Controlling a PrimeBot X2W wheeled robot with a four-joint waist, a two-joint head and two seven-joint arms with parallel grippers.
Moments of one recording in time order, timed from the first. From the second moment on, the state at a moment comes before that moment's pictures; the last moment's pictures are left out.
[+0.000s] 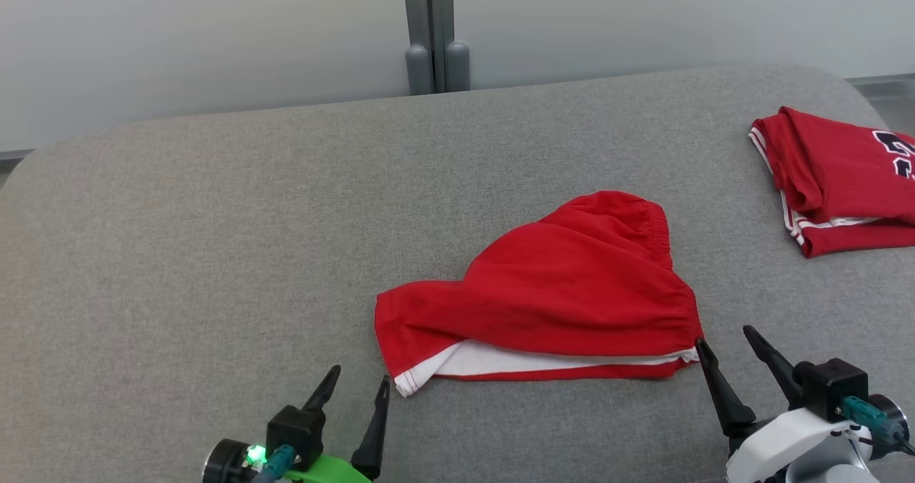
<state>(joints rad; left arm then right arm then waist) -0.06 0.05 -0.27 0.47 -0.14 -0.12 -0.26 -0.01 -0.31 0.19 0.33 0.34 0.13 -0.26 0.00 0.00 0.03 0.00</state>
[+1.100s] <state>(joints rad) -0.25 0.05 -0.47 0.60 -0.35 -0.10 -0.26 -0.20 -0.38 0.40 0.40 0.50 0.13 -0.26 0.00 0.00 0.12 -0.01</state>
